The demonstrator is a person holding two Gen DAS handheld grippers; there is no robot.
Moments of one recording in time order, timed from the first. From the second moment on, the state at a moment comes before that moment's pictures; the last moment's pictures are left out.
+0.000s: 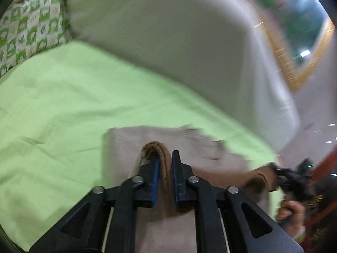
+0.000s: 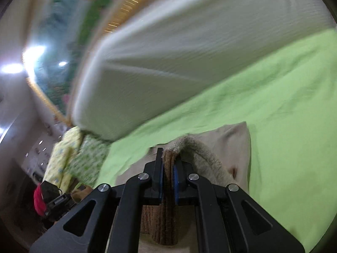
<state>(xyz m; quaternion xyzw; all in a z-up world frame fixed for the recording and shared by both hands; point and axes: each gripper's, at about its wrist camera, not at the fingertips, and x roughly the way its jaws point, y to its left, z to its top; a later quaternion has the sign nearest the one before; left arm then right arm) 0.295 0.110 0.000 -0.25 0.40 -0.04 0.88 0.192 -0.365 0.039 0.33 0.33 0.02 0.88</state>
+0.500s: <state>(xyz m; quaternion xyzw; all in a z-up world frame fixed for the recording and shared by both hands) 0.264 0.112 -0.011 -0.13 0.41 -0.03 0.90 0.180 -0.366 0.020 0.23 0.35 -0.01 0.91</state>
